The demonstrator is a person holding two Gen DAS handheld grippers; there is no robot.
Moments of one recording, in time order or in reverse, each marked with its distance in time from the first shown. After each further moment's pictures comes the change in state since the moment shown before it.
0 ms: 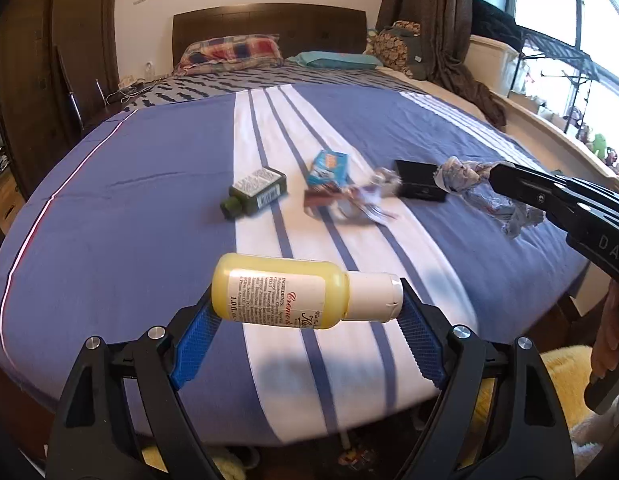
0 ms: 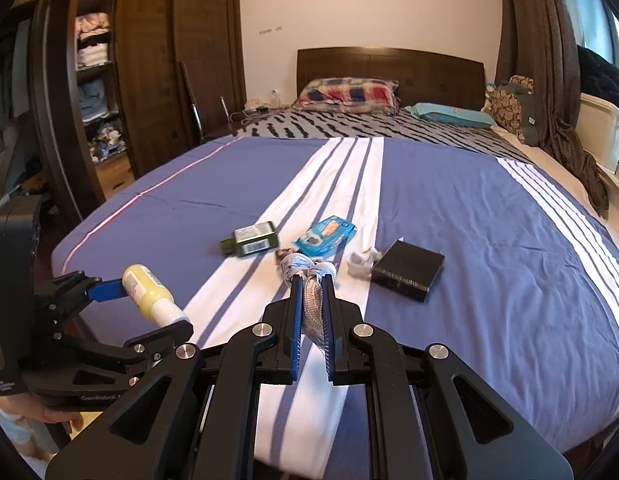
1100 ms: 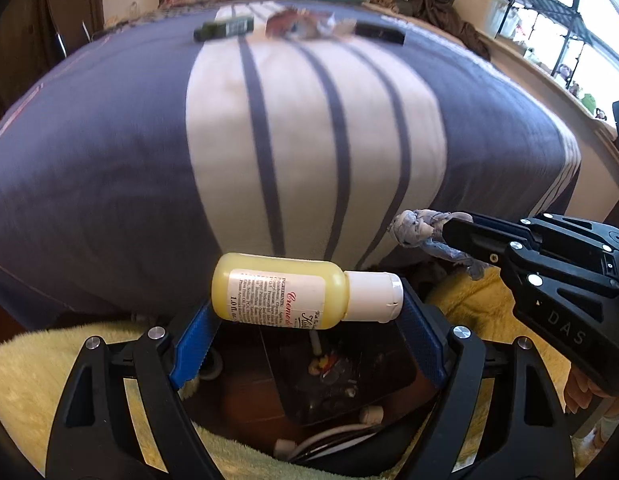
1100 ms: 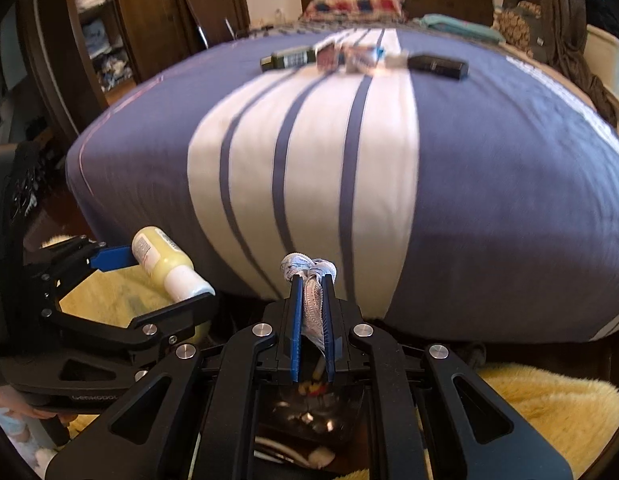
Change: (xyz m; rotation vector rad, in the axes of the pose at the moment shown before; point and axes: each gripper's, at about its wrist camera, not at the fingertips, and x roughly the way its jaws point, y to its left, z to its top) left arm 0.003 -0.028 -0.162 -0.026 0.237 -0.062; right arm 0.001 0.044 -0.175 0.039 0.326 0.037
